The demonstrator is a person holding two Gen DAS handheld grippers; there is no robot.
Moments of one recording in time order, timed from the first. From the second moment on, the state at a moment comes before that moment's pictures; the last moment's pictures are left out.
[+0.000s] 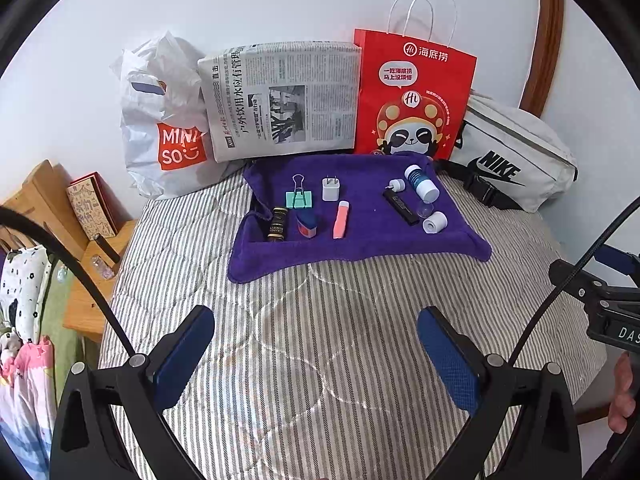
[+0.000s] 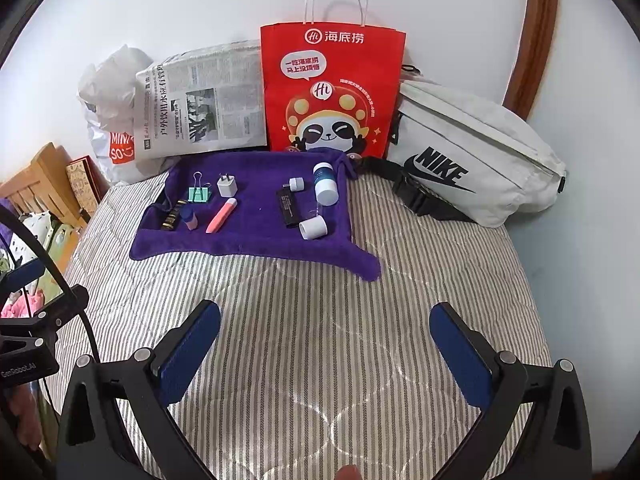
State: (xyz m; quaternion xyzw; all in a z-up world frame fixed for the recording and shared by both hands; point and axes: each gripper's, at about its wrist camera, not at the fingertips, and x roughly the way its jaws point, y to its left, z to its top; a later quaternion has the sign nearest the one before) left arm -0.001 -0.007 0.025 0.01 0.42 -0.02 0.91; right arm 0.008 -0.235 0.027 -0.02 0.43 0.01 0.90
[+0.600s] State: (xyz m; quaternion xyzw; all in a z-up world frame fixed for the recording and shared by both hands) left arm -0.002 -0.006 0.024 0.01 0.43 -0.03 0.90; right arm 0.008 -0.236 0.023 -0.02 0.43 0.01 0.90
